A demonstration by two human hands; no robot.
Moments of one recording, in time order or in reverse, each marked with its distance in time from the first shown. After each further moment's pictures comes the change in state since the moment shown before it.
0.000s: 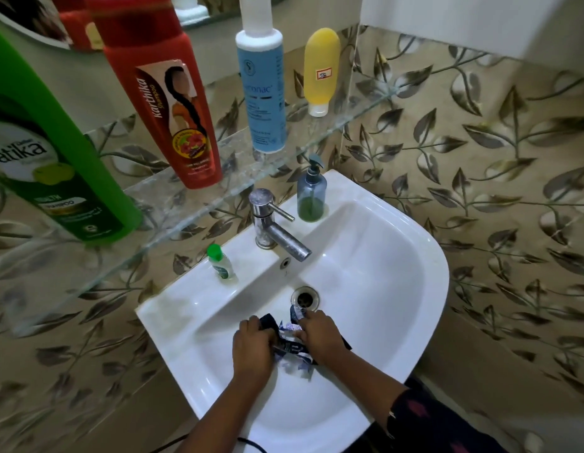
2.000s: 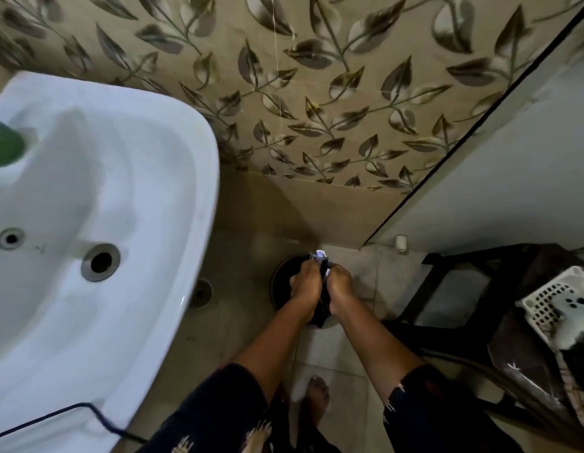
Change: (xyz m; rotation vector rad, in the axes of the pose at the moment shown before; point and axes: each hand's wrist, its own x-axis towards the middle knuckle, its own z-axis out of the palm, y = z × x) left_hand -0.098 0.303 0.229 -0.770 -0.745 -0.275; right_hand -0.200 0.249 0.114 1.756 0.653 1.327
